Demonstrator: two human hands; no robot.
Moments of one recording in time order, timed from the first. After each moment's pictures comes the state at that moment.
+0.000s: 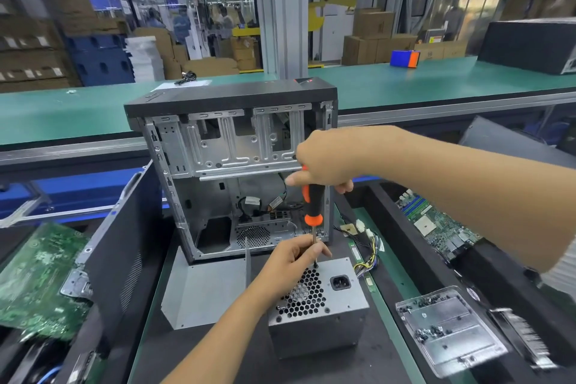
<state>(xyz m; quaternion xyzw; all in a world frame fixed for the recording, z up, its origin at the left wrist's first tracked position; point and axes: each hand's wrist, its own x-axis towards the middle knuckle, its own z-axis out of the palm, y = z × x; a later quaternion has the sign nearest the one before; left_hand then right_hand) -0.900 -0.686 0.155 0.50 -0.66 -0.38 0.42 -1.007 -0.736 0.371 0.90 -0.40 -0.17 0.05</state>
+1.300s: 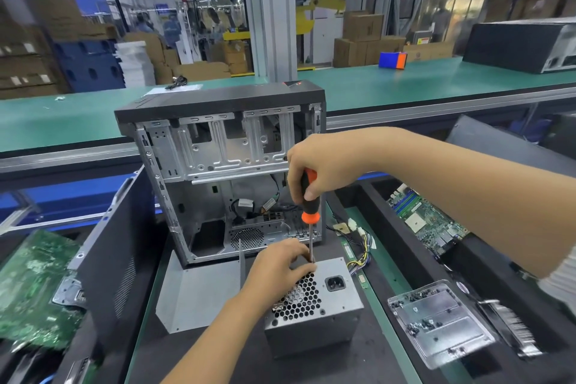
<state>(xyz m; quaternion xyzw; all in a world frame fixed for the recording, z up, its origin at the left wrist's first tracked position) -0.895 -0.688 0.151 0.58 -0.76 -0.13 0.26 -1.029 -0.720 0.383 0.95 -0.29 -0.12 -0.05</state>
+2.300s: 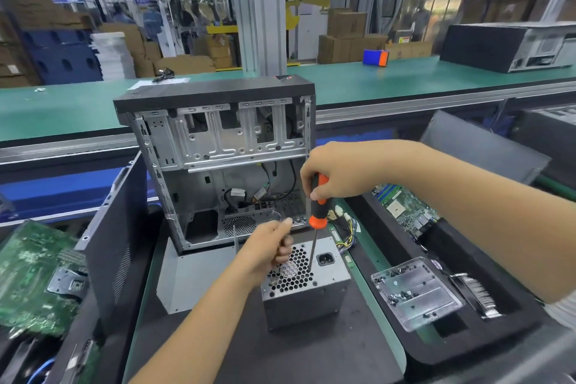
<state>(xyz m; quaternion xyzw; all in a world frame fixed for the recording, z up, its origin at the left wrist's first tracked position) -0.899 -0.670 0.178 0.53 -0.42 -0.59 0.44 -1.053 -0.680 0.370 0.92 -0.38 -0.09 -0.06</state>
